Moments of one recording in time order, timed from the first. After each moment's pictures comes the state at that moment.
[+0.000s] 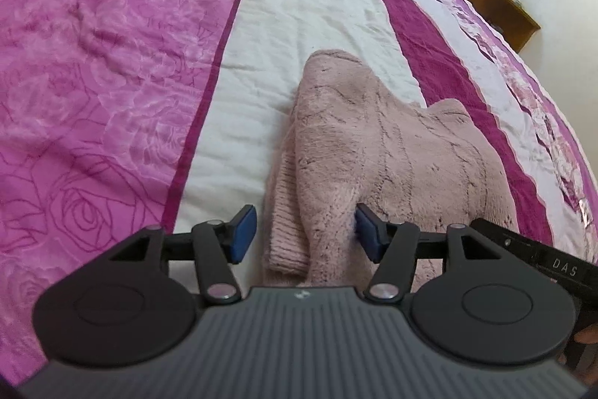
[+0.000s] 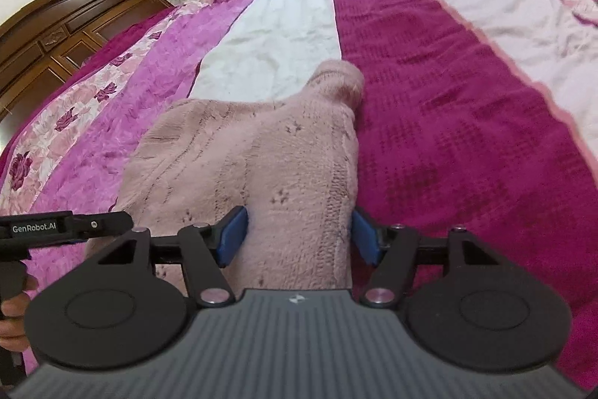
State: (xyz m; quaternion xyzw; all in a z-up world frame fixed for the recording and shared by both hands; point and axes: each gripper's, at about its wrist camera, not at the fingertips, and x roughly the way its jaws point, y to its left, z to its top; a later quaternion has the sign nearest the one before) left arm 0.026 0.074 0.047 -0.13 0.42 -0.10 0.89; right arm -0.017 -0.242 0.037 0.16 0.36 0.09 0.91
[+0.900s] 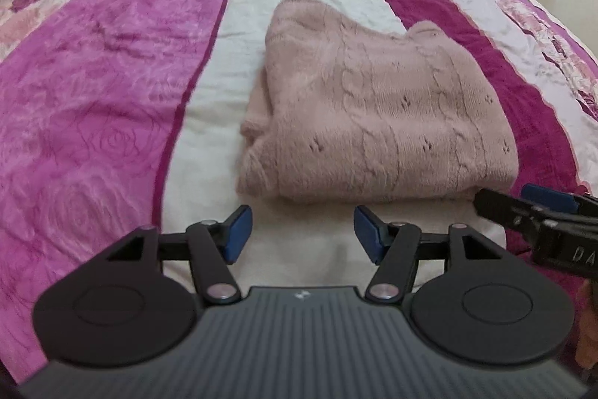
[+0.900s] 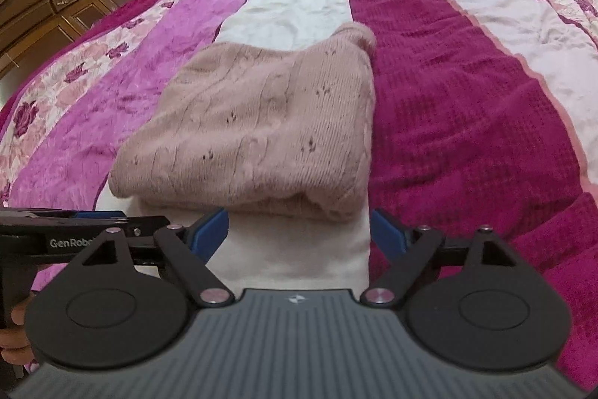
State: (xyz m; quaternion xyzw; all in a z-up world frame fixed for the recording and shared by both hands) left arm -0.057 0.024 0.047 -0.02 0.44 -0.06 0.90; right arm -0.097 -0.214 0.031 0.11 0.38 0.10 0.91
